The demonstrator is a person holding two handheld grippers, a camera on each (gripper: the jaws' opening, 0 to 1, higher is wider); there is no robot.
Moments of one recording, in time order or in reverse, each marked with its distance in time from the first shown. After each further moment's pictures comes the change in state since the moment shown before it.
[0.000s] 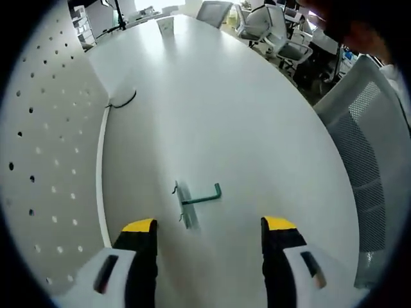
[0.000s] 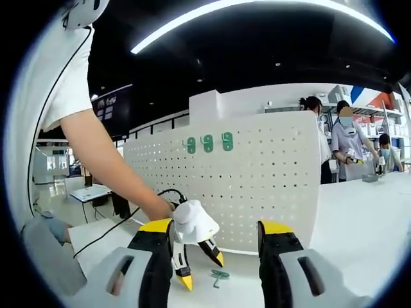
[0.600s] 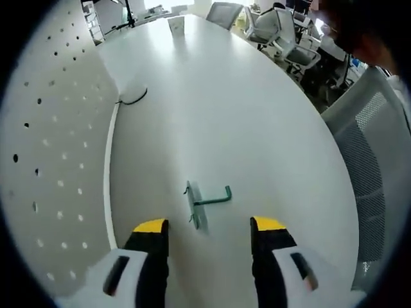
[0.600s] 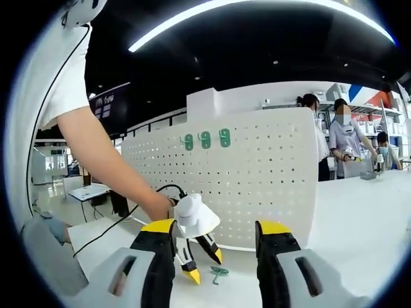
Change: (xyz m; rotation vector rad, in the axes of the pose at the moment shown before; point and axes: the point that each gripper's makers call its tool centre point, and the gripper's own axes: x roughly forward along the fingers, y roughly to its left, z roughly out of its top) left arm -0.002 0.014 0.003 -0.100 -0.011 0.054; right arm -0.001 -0.001 -0.006 0.019 0.017 -0.004
